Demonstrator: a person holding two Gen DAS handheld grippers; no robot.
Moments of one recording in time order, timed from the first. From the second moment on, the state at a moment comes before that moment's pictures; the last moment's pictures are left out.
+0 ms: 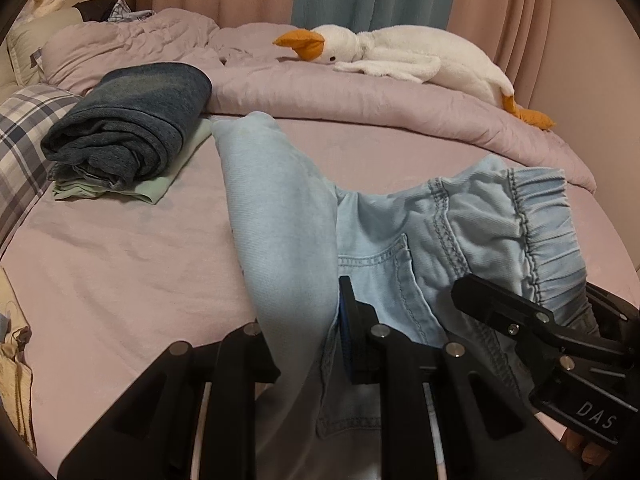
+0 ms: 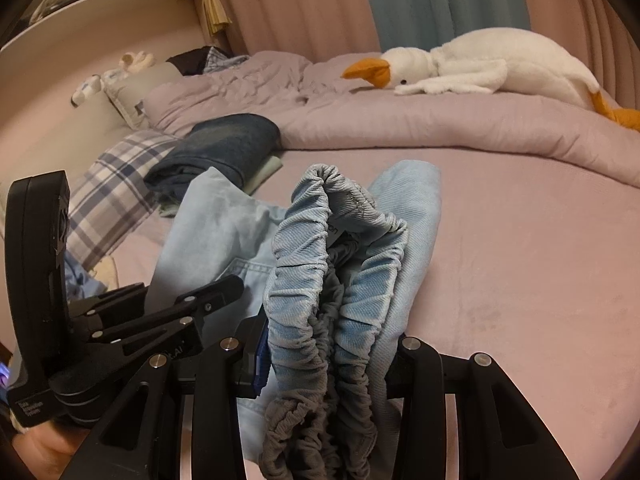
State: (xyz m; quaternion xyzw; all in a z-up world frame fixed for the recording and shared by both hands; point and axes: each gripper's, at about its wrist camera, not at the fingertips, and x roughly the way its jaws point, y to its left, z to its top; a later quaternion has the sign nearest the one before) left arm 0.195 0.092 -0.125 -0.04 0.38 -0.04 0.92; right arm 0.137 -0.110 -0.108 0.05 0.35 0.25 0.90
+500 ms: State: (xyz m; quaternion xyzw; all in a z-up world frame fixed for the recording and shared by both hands) left arm 0.214 0.084 -0.140 -0.03 0.40 -0.04 0.92; right arm 0.155 -0.109 -0.120 0.06 0.37 0.24 0.89
